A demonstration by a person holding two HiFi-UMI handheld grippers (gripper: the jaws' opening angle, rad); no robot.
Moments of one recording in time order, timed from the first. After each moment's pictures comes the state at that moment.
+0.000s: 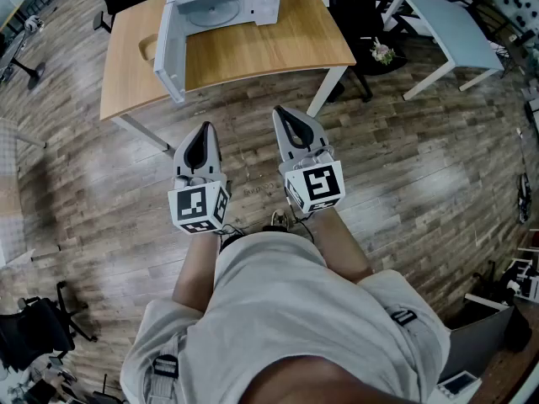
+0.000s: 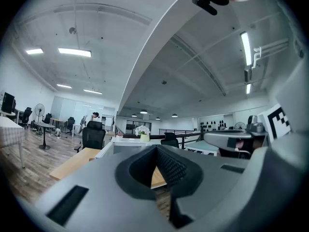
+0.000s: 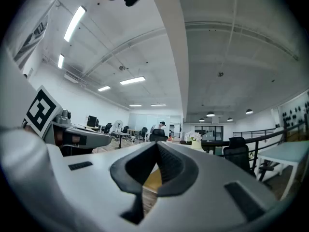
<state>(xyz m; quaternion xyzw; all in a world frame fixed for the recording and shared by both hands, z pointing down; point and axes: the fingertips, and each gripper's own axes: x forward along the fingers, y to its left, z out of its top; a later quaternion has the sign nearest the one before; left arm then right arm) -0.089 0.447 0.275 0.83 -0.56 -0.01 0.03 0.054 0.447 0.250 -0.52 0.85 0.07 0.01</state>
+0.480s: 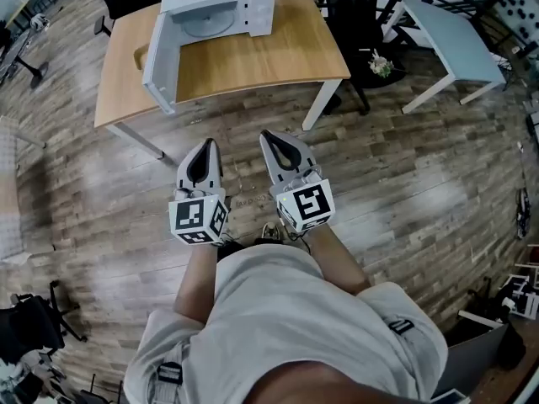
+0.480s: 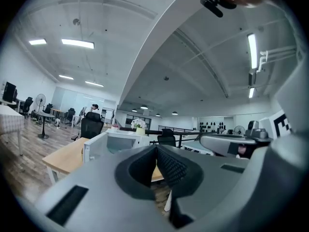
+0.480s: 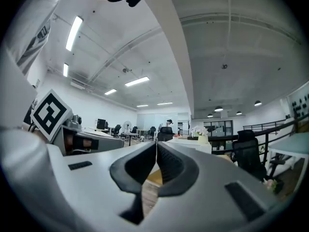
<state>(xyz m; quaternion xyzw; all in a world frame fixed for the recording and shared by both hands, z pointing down) -0.038 0.444 0.304 0.83 -0.55 -0.01 0.08 0.077 0.450 0.281 -0.48 0.88 0.03 0.01</state>
